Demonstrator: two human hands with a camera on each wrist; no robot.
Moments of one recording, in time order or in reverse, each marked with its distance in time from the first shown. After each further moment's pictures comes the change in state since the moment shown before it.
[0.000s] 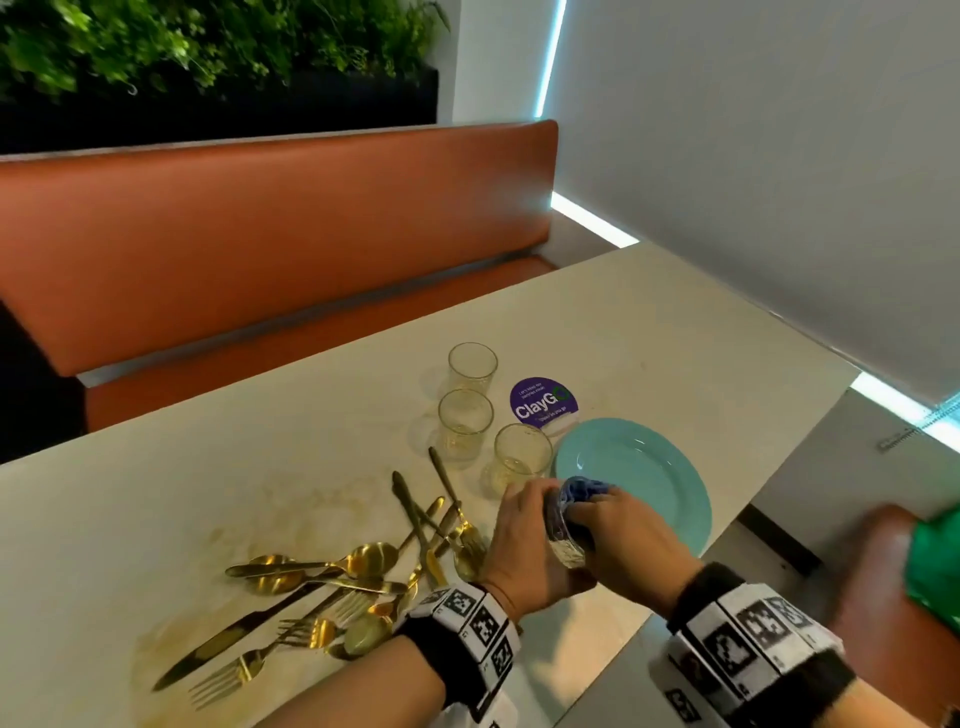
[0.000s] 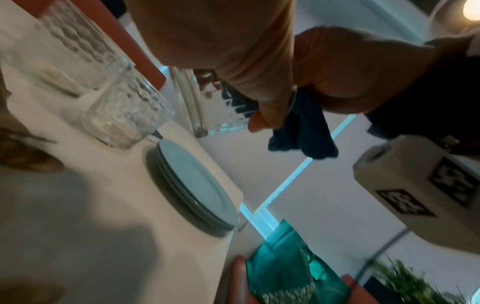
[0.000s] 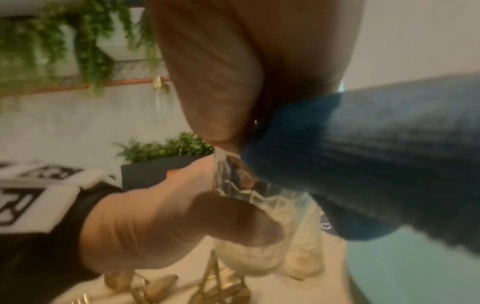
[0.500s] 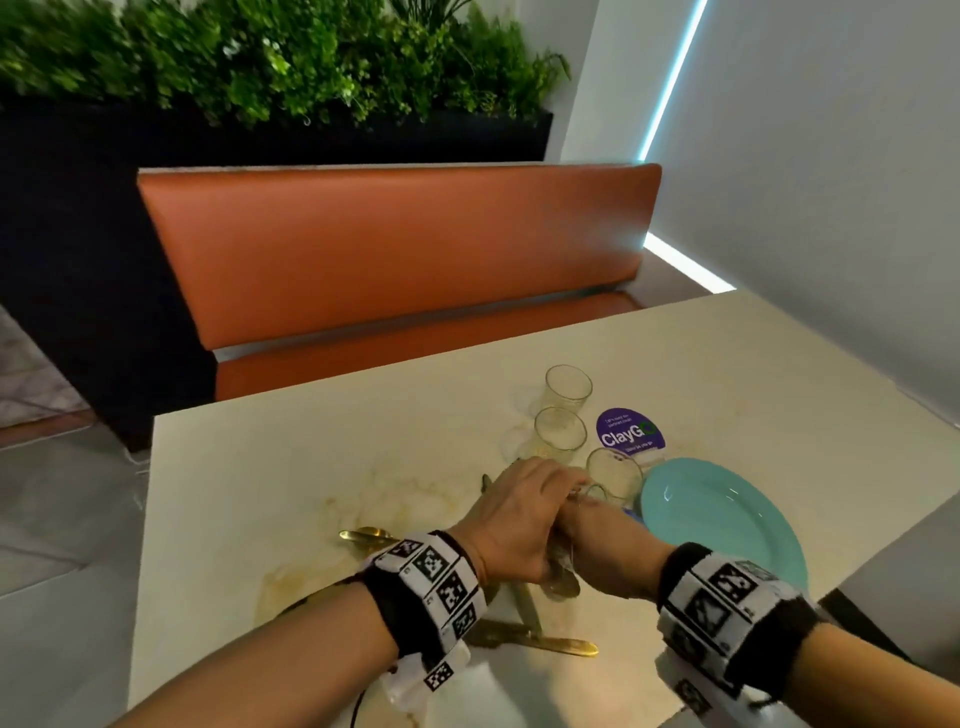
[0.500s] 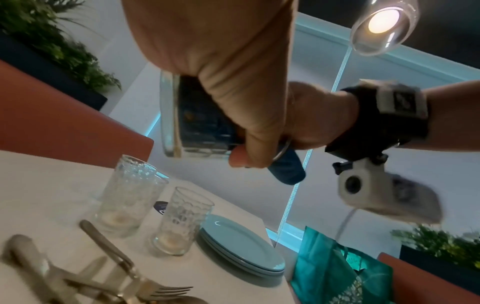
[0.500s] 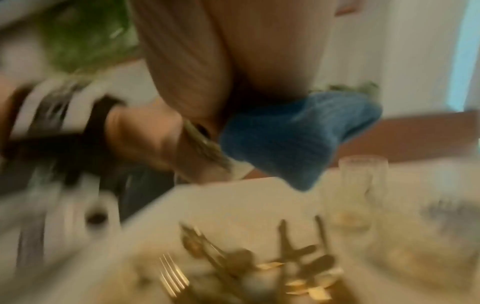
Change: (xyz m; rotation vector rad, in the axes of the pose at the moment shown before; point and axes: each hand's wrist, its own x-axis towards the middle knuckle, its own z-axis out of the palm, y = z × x) left_hand -0.027 -0.003 -0.132 0.502 -0.083 0.438; right_hand 0.045 -0.085 -0.005 0.224 -0.310 -0.193
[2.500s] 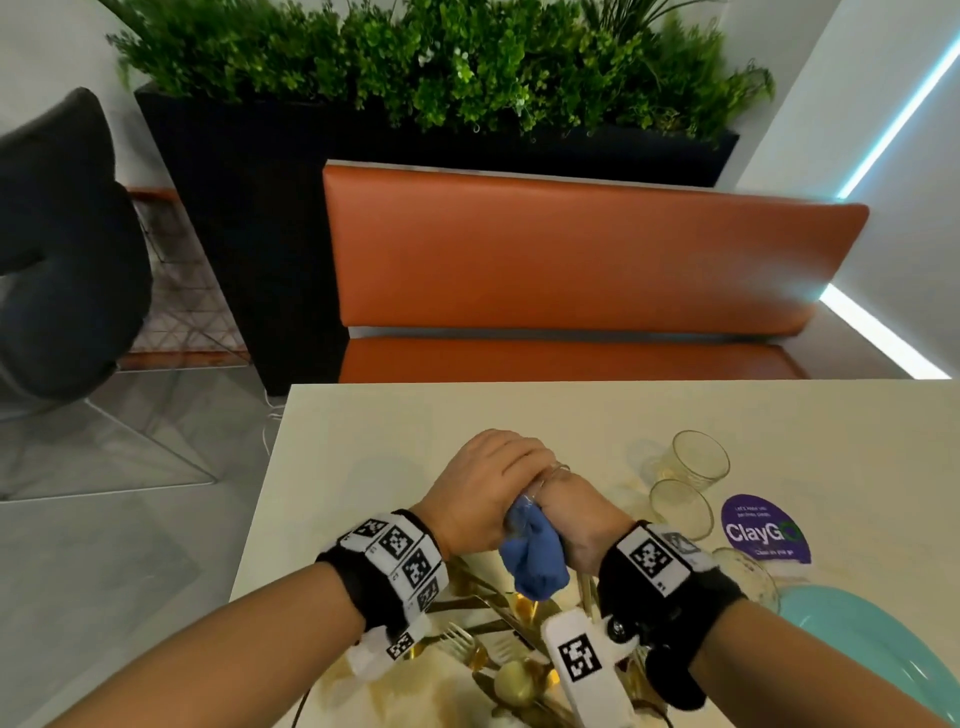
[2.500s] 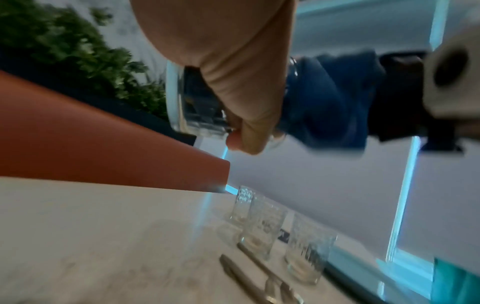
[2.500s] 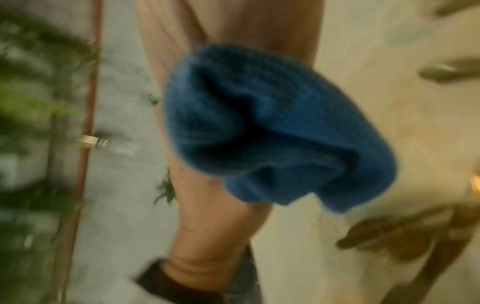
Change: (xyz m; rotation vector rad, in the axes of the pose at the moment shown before) left_hand -0.047 -0.099 -0.070 0.311 0.326 -0.114; right_hand 0.128 -0.079 -0.013 0.980 -0.141 -0.059
